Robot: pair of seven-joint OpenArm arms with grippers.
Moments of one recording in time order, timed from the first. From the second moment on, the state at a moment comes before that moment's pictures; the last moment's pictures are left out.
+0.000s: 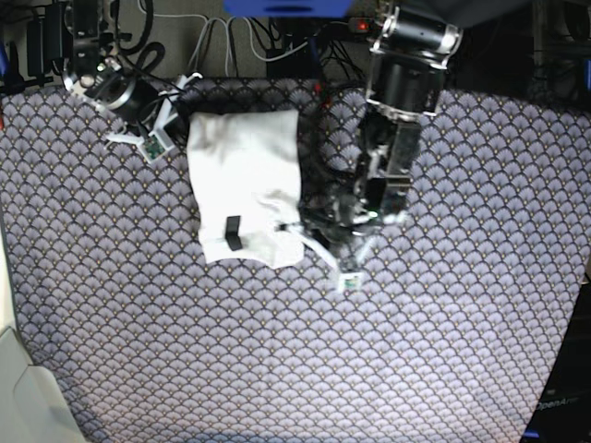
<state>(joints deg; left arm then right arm) -13.1 3.0 8.0 68.8 -18.8 -0.1 41.5 -23.2 12.1 8.2 95.5 -0.5 39.7 -22.3</state>
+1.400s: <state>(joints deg) 19.8 -9.0 -24.0 108.0 -18.8 -0.6 54.7 -0.8 4.3 -6.3 88.0 -1.4 39.7 -17.5</state>
